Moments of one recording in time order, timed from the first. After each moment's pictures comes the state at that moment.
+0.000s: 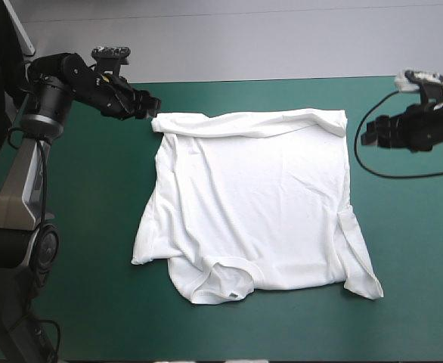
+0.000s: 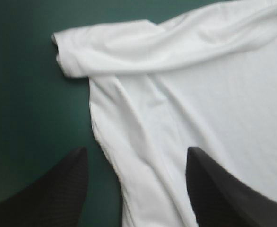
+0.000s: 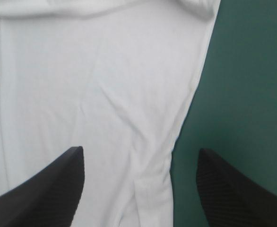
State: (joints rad) left arm -0.12 1.89 -2.05 -0.30 1.24 0.16; right arm -0.23 1.55 -1.56 0.48 1.23 -0.37
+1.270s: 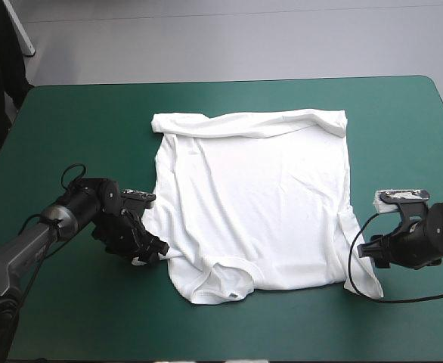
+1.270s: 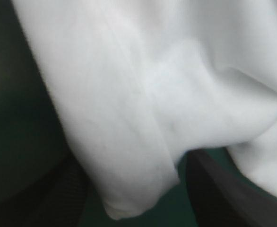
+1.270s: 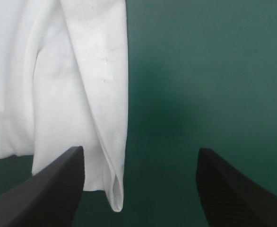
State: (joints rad) left arm -0.28 1.54 -0.95 -0.24 1.04 0.18; right arm -0.04 1.11 -0.83 0.06 1.07 -0.16
